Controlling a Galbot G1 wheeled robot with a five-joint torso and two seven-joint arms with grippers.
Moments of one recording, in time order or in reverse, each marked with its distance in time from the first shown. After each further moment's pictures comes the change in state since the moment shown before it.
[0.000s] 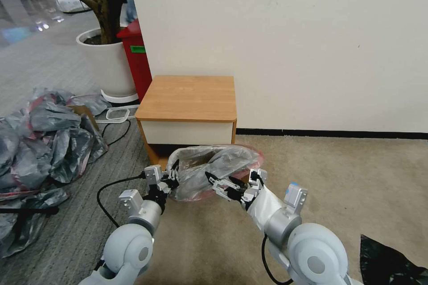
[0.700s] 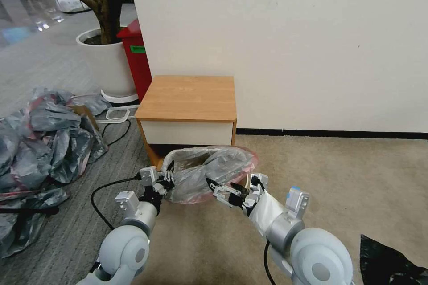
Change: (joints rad) left arm 0.011 0.014 -0.018 0.002 0.046 -0.013 -0.001; right arm -0.024 -0.024 0.002 0.030 0.012 -0.040 0.073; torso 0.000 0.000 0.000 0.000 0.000
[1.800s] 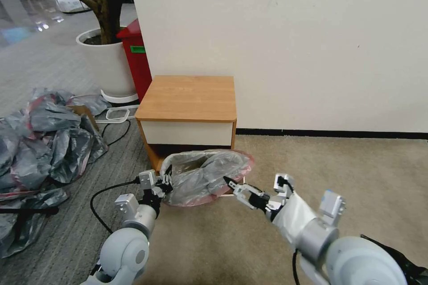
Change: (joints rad) left arm 0.021 -0.016 -0.017 0.014 0.003 0.000 -0.008; right arm -0.079 -0.086 0.111 0.112 0.154 -0.005 0.024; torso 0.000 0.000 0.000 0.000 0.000
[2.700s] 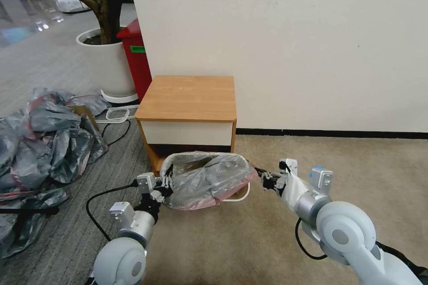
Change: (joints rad) left arm 0.069 -0.009 -0.027 -0.043 0.022 -0.047 0.073; right arm 0.174 -0.089 0.046 -0.188 -0.101 -0.028 0.030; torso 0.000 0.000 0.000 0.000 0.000
